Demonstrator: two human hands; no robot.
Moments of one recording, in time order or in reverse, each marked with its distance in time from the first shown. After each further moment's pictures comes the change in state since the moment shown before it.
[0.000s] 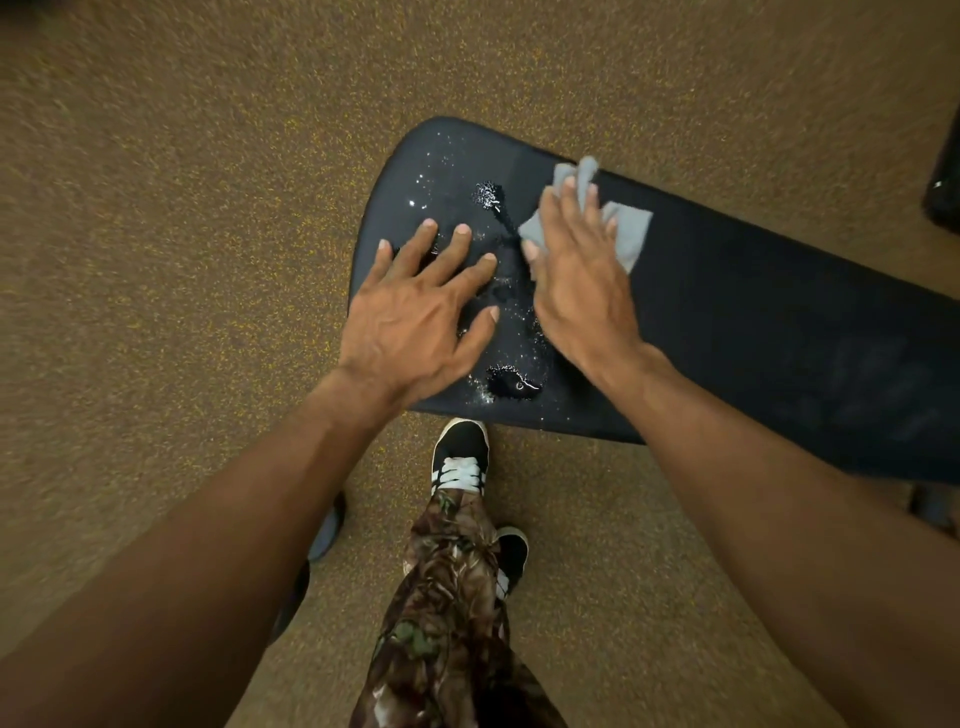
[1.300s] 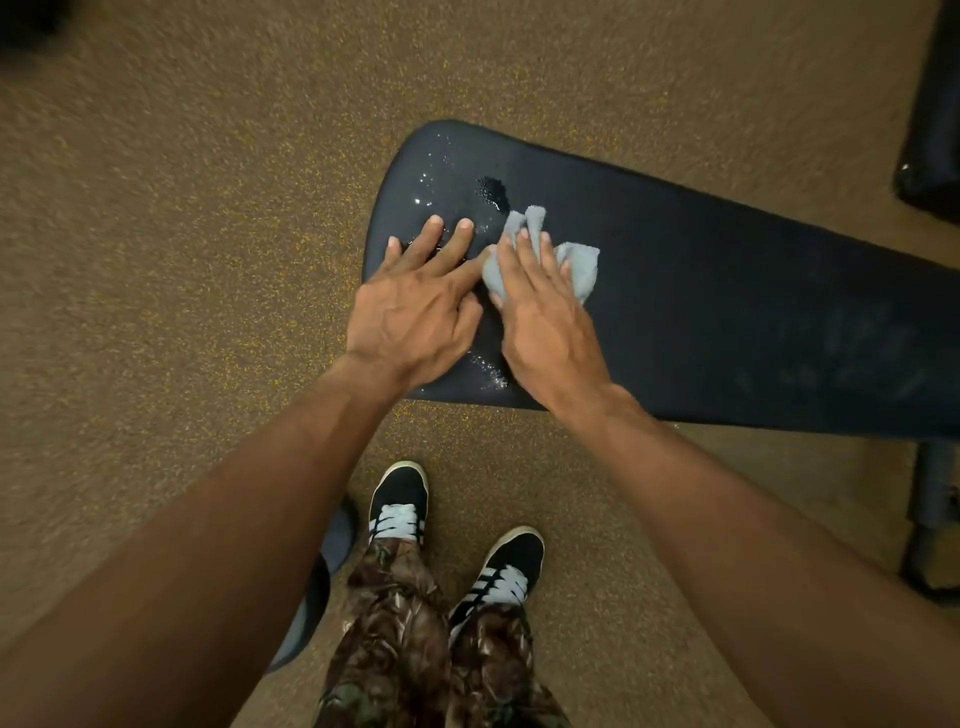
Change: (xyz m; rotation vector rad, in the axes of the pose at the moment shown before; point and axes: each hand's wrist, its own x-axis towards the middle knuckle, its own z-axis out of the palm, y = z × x) left_hand -0.002 -0.012 0.001 -0.018 -0.002 0.074; right_hand -0.048 -0.035 0.029 -0.030 -0.001 -0.015
